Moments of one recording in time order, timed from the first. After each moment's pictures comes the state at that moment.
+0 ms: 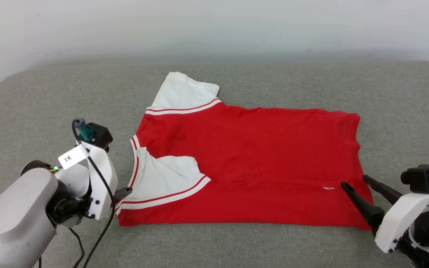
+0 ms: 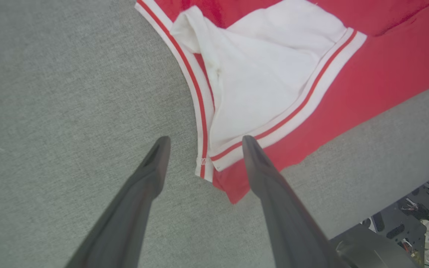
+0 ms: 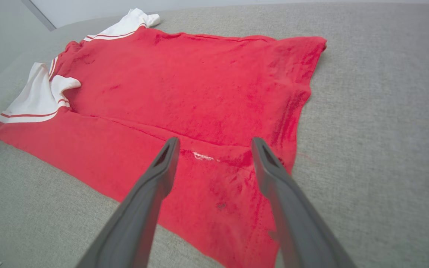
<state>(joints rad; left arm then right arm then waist) -0.67 0.67 -0.78 0.39 -0.95 -0.13 0.68 -0.29 -0.60 0.53 0.31 0.86 0.13 0.03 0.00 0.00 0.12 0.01</state>
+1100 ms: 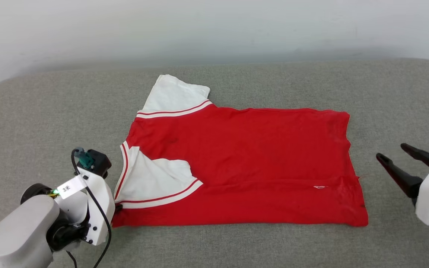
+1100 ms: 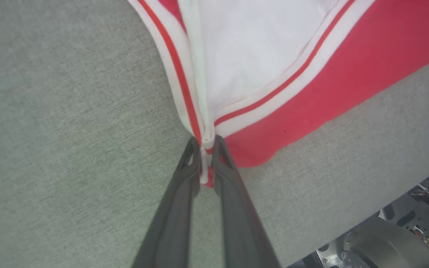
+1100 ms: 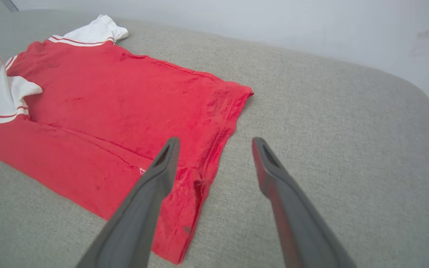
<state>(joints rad) -0.58 0.71 -0.86 0.40 -0.96 -0.13 0.57 -0.33 -0.72 0.38 0.15 0.76 0.13 0.27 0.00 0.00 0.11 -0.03</state>
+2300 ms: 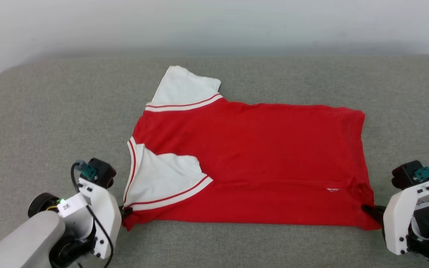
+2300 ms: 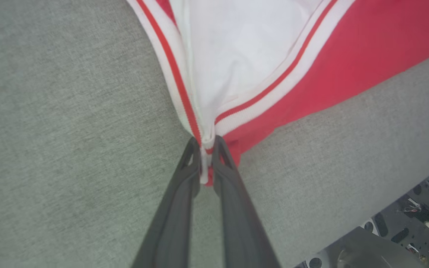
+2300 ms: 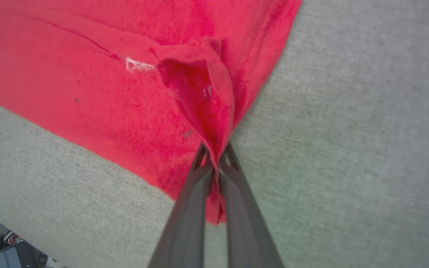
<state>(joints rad) -0.50 0.74 -0.85 0.24 -0.96 -0.06 0.47 -0.36 -0.62 0.54 0.41 0.80 0.13 0.44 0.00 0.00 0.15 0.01</state>
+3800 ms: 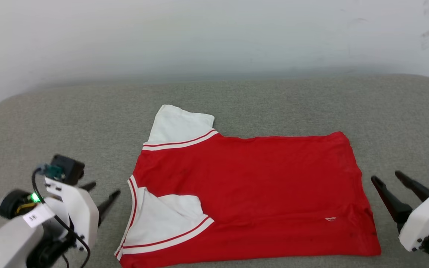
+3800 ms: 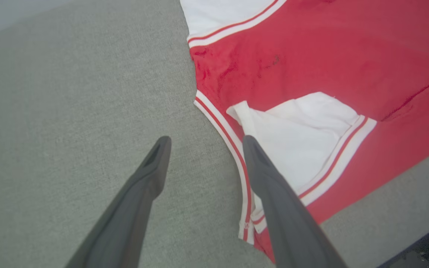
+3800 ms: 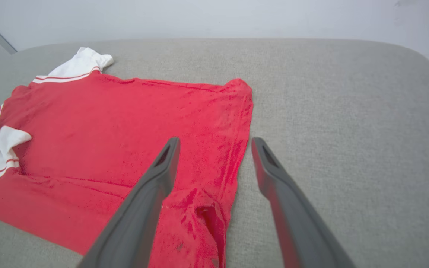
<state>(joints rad) -0.40 0.83 -0.78 0.15 -0.94 0.03 0.28 -0.18 -0.60 0.32 0.27 0.74 0.13 0.11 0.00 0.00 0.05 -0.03</state>
